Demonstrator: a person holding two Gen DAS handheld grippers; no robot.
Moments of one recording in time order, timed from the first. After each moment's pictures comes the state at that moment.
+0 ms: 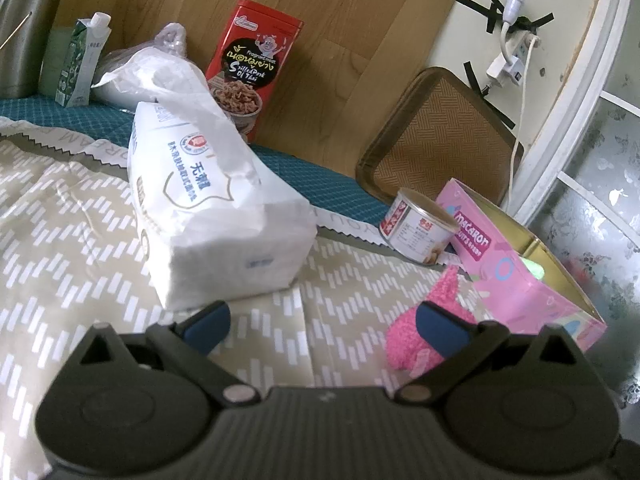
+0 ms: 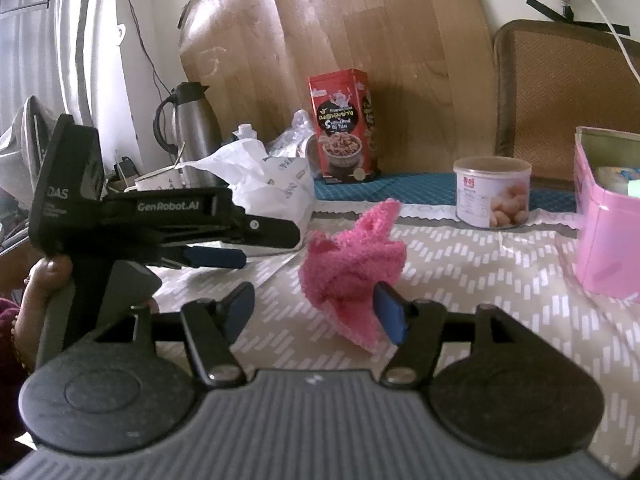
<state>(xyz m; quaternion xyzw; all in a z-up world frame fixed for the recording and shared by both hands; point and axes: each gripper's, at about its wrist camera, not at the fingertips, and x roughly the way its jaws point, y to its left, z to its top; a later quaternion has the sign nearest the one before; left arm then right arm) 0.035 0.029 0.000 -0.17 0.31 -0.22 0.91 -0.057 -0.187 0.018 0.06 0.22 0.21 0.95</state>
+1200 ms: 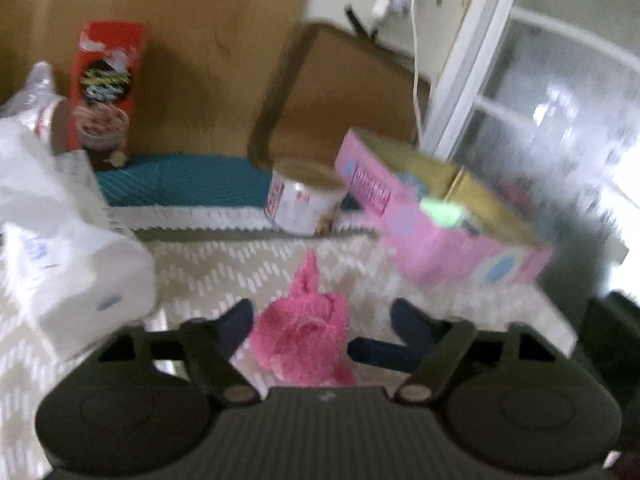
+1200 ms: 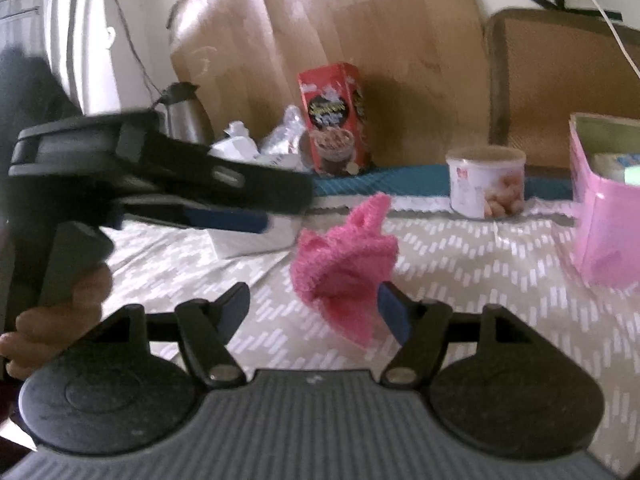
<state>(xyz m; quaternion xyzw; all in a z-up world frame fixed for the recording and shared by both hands) 0.035 -0.044 0.040 -0.05 0.34 -0.34 0.88 -0.050 -0.192 0.017 0.07 0.24 0.20 0.95</state>
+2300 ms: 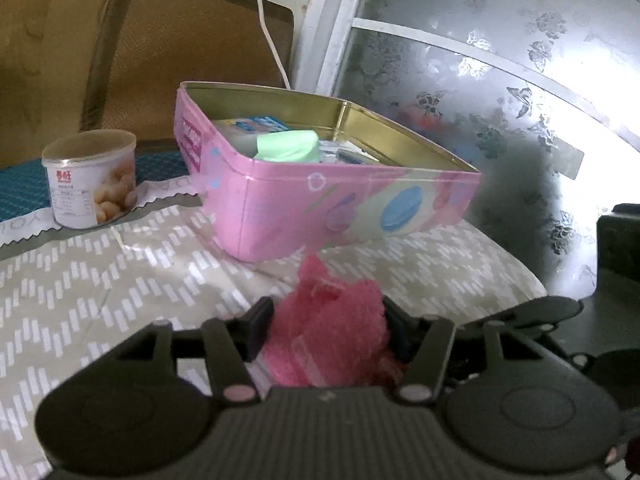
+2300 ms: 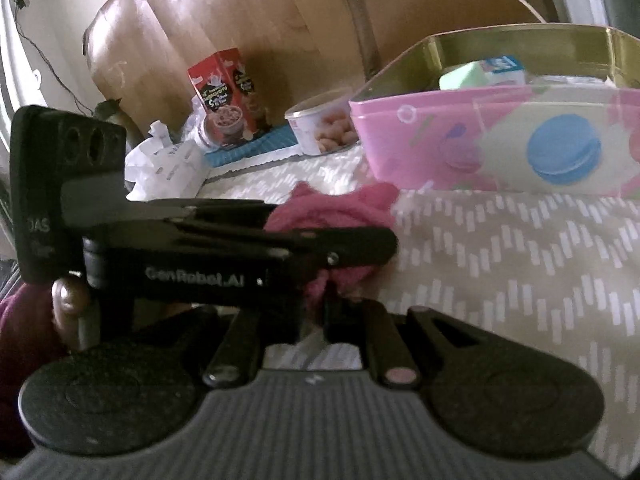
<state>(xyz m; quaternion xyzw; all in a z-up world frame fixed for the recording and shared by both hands) 0.011 -0.182 0.002 0.02 0.32 -0.47 0.82 -0.098 -0.316 0.011 0.16 0.32 0.14 0.92</state>
